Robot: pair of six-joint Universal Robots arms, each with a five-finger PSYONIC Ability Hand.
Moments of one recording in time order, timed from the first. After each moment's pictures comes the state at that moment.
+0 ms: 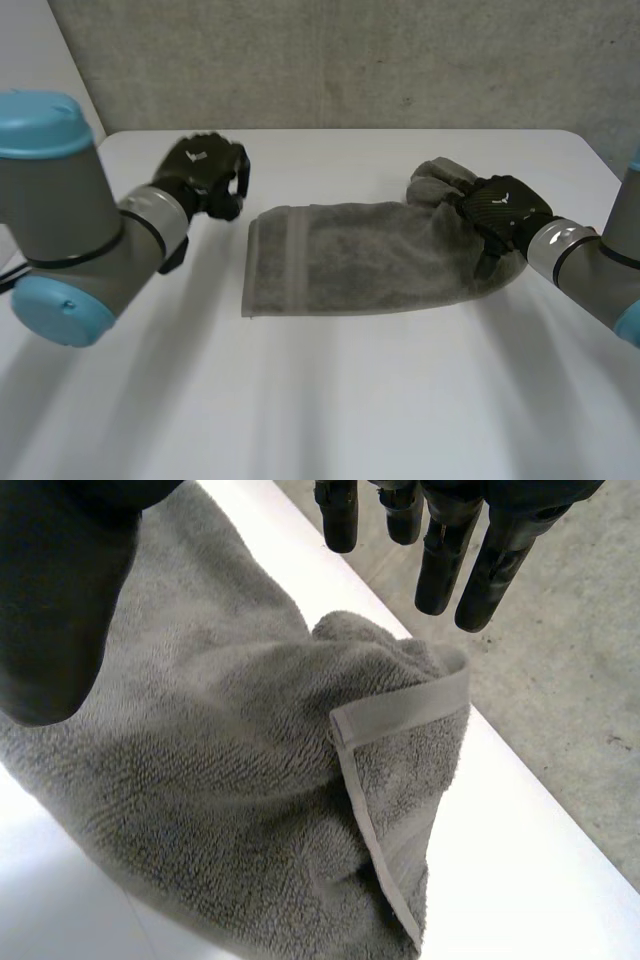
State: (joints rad) left arm 4.28 -1.99 -1.30 3.14 -1.47 3.22; right arm 1.77 -1.05 1.38 0.01 1.24 2.54; left_hand 1.13 1.35 0.22 0.23 1.20; right_hand 0.13 0.09 0.22 0.24 0.06
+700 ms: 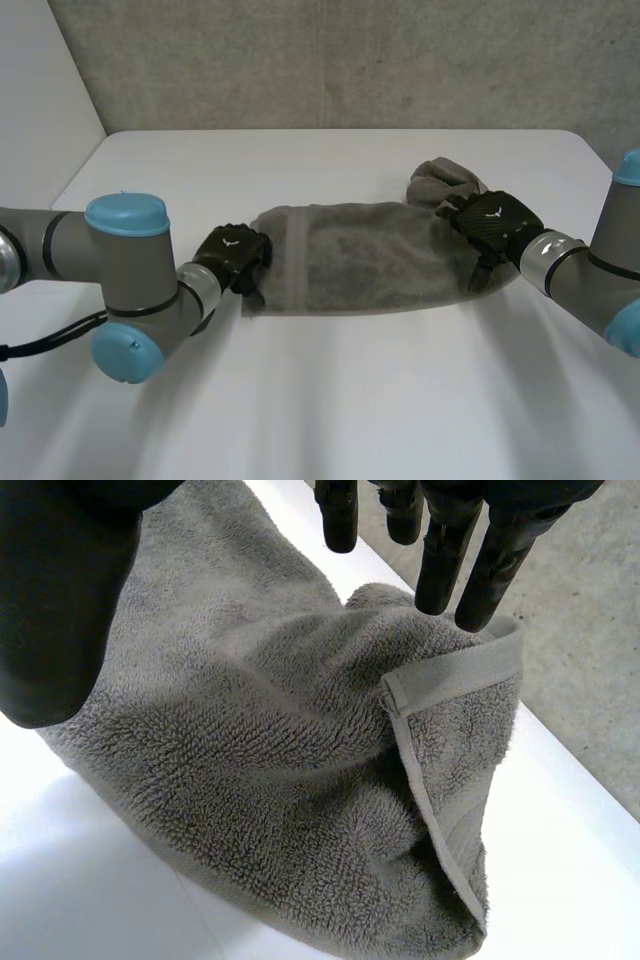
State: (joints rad) left arm 4.27 -2.31 -1.32 3.22 -1.44 3.31; right arm 1.77 -0.99 1.37 0.01 1.23 2.55; left_hand 0.64 0.63 0.22 0.23 0.44; right_hand 0.13 0.09 0.22 0.24 0.06
